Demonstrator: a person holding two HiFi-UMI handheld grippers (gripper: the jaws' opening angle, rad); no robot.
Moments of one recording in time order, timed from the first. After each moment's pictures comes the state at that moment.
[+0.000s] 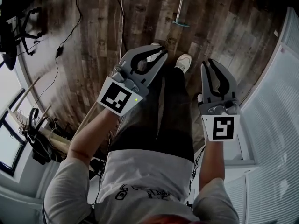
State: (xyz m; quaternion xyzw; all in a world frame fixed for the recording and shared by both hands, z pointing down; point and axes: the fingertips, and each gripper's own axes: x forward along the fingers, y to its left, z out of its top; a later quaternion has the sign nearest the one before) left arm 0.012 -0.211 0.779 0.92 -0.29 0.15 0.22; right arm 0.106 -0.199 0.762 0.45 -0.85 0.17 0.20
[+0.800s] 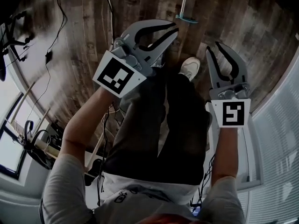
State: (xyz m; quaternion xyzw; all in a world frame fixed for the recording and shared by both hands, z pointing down) left arm 0.042 -0.253 1.012 0.95 -0.21 0.18 0.14; right arm 0.118 -0.218 1.020 0.39 -0.88 0.14 0.24
